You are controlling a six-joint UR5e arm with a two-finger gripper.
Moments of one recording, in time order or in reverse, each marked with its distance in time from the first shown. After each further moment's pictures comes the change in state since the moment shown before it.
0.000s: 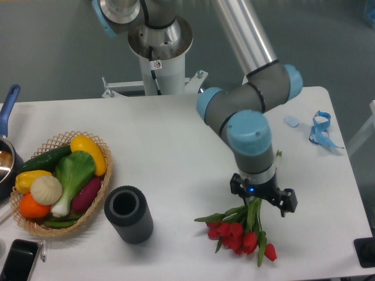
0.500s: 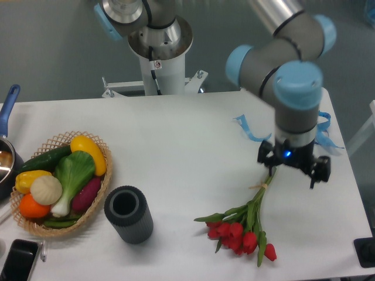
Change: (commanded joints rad) arm 0.195 0.152 -0.008 -0.223 -0.170 0.279
